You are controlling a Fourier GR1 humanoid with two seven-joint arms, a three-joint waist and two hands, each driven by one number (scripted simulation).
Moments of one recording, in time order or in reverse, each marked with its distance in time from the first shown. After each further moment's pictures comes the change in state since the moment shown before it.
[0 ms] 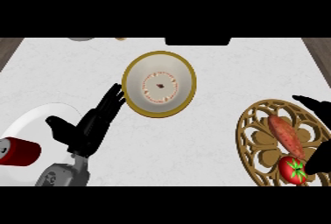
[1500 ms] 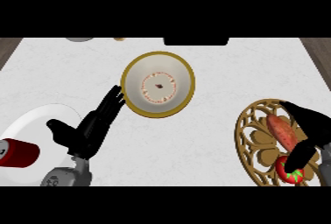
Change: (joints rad) left arm 0.036 -0.101 0.092 -0.016 -0.111 -0.088 0.025; right arm 0.062 0.347 -0.167 0.167 0.490 0.105 -0.241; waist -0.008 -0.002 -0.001
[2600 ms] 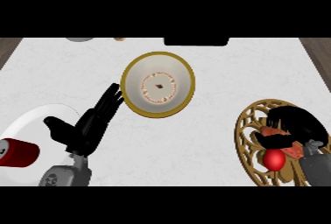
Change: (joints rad) left arm -0.014 -0.030 0.054 0.004 -0.028 -0.046 0.015; right arm -0.034 0.114 -0.023 0.161 0.246 -0.144 -0.296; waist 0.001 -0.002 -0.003
